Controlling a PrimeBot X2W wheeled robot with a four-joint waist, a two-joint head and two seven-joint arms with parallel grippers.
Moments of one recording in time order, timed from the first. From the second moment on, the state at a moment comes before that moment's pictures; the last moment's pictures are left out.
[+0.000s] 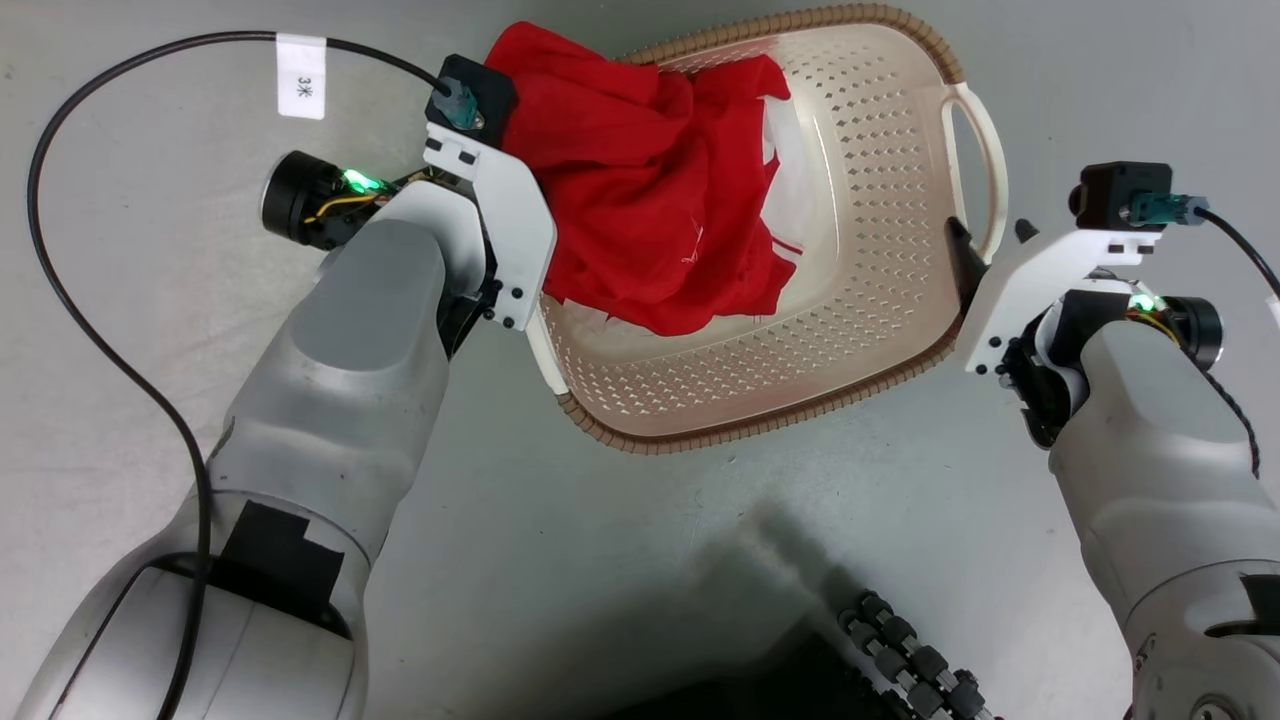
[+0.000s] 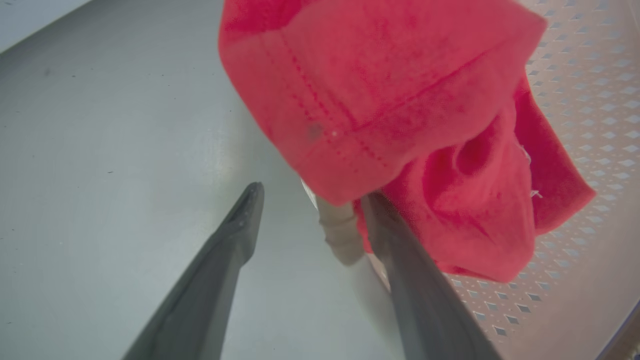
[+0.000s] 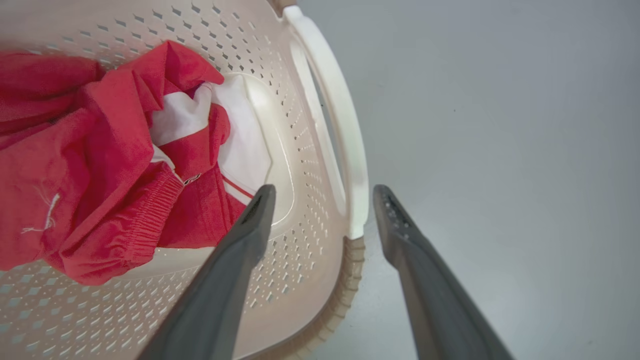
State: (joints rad) left arm -1.16 0.08 -0.48 1.21 -0.25 -0.13 0.17; right arm -1.01 -0.05 -0.23 1.29 -0.03 0.13 -0.10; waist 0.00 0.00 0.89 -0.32
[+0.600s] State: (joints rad) left arm -1.17 0.09 -0.59 1.20 -0.33 -0.13 0.16; right arm -1.00 -0.05 -0.01 1.29 0.23 0.13 -0.02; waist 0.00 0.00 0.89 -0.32
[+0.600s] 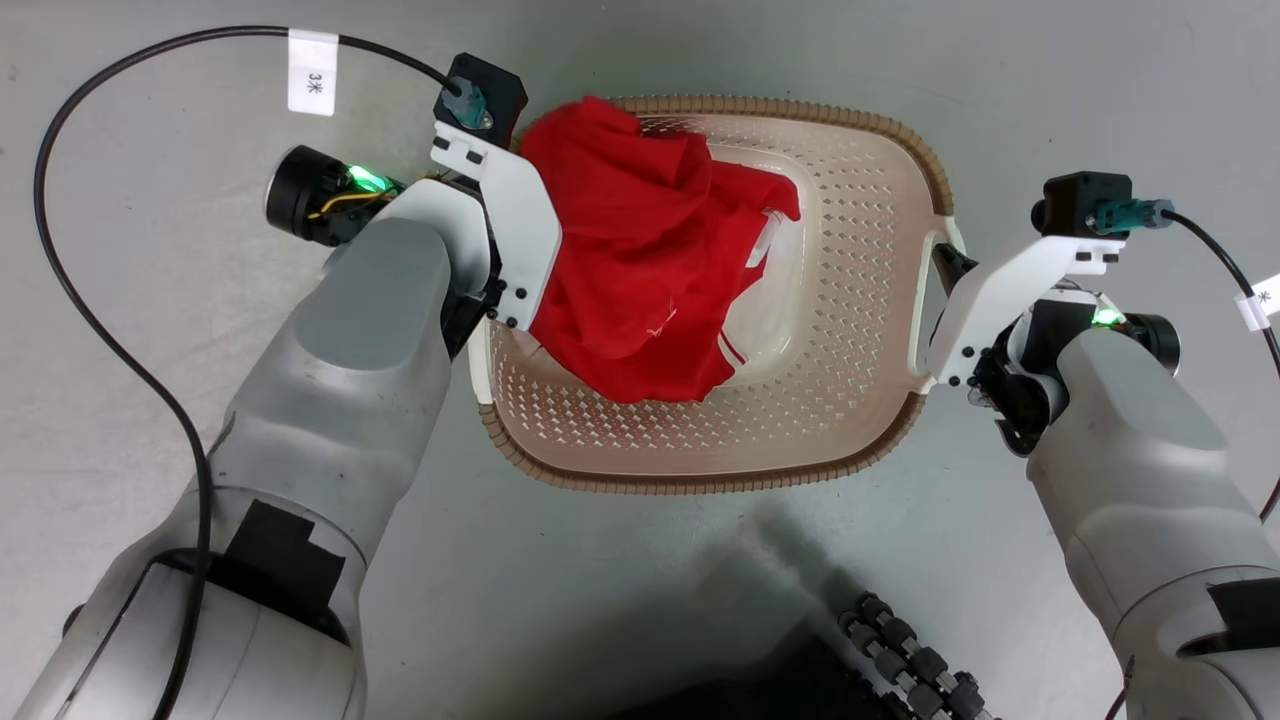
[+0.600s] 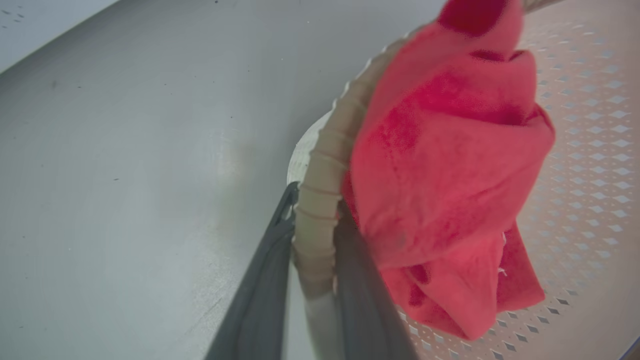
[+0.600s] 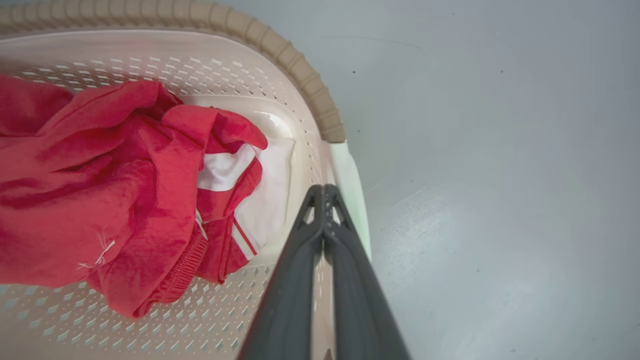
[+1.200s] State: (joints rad) left arm -1.17 0.09 -0.61 1.24 -0.41 -0.13 0.19; right arm -0.98 -0.05 0.01 1.29 0.32 0.13 -0.06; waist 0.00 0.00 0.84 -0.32
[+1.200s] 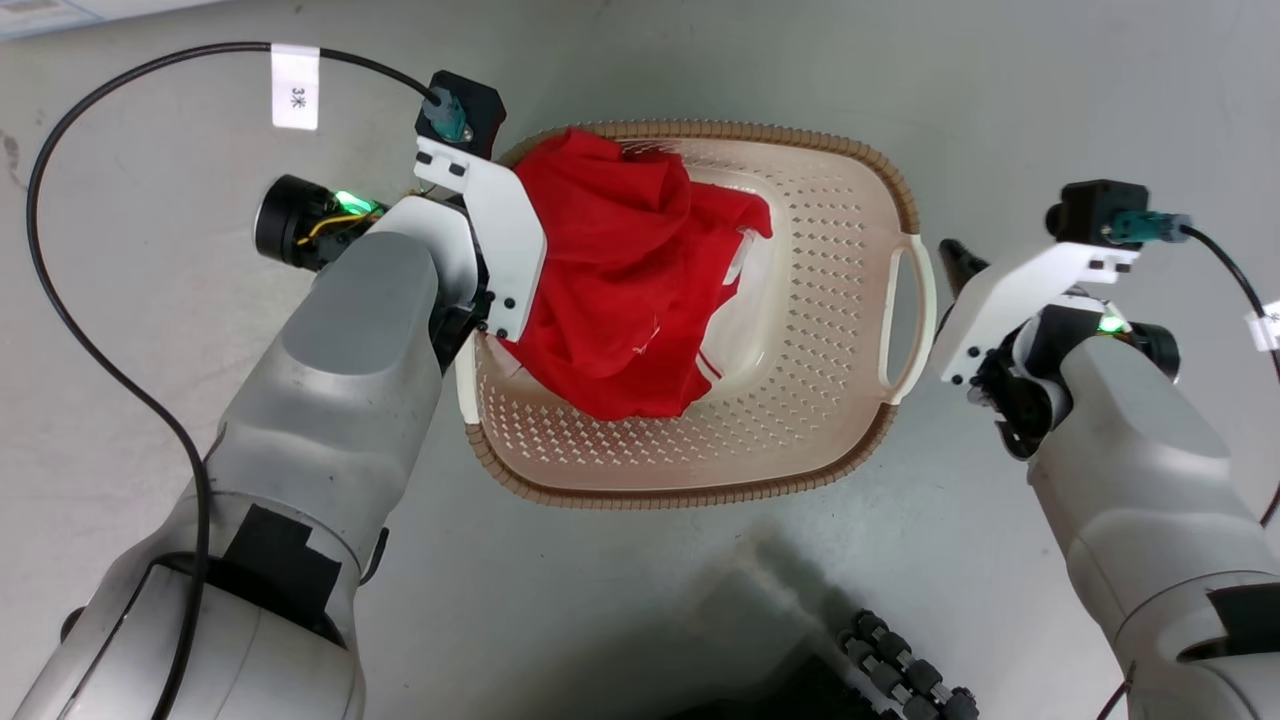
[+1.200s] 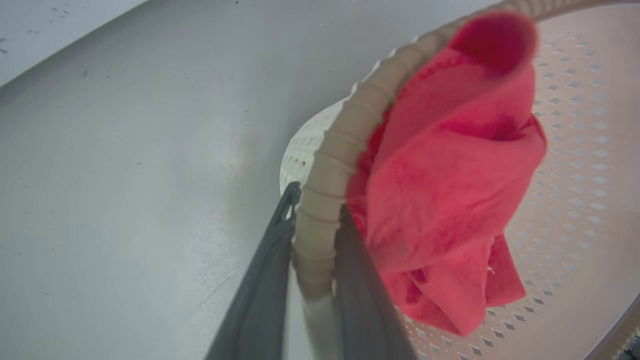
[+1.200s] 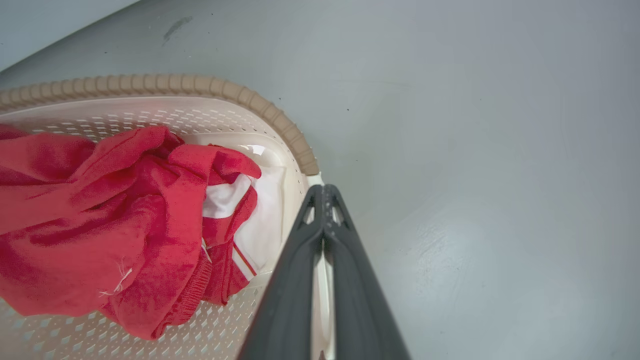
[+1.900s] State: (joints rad) left arm -1.13 0.11 -0.59 1.27 -0.47 -0.11 0.20; right arm -0.93 -0.05 -0.02 1.28 0.42 0.13 -0.19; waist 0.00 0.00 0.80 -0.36
